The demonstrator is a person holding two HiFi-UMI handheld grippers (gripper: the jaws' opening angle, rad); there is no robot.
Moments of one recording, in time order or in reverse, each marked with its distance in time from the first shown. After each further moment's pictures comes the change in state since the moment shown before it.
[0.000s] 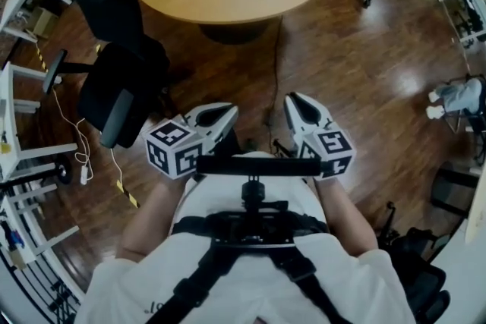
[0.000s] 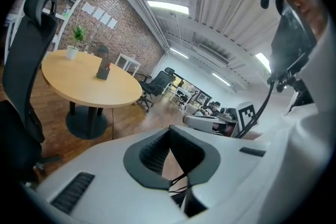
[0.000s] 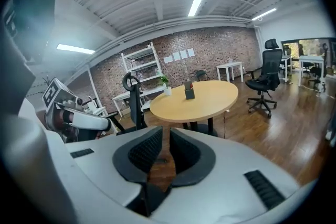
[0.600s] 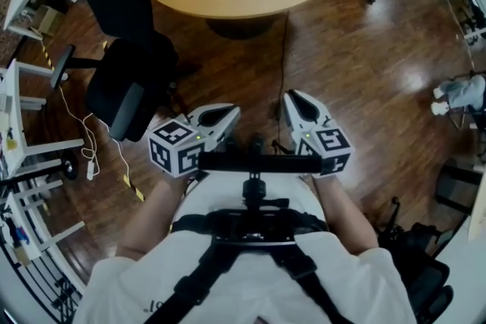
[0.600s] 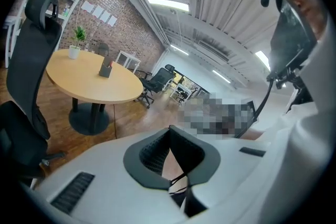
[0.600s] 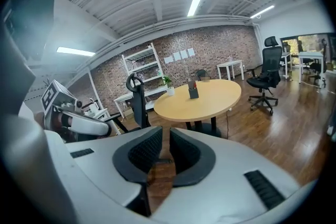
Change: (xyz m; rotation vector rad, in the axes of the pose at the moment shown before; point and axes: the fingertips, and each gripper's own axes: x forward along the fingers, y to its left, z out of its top) left arm -0.029 -0.003 -0.010 -0.001 0.041 0.008; right arm 0.001 0.033 -0.001 0.023 -0.003 0.011
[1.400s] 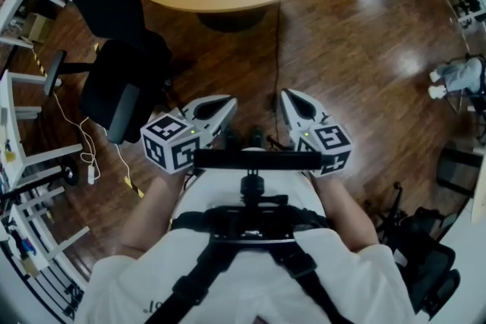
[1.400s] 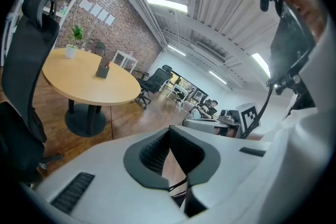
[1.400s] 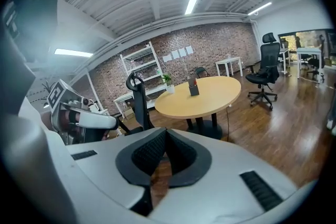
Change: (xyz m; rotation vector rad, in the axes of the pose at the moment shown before) left arm -0.004 0.005 0.008 0.006 -0.003 -0.041; right arm -0.004 0.017 -0.007 0.034 0.015 0.004
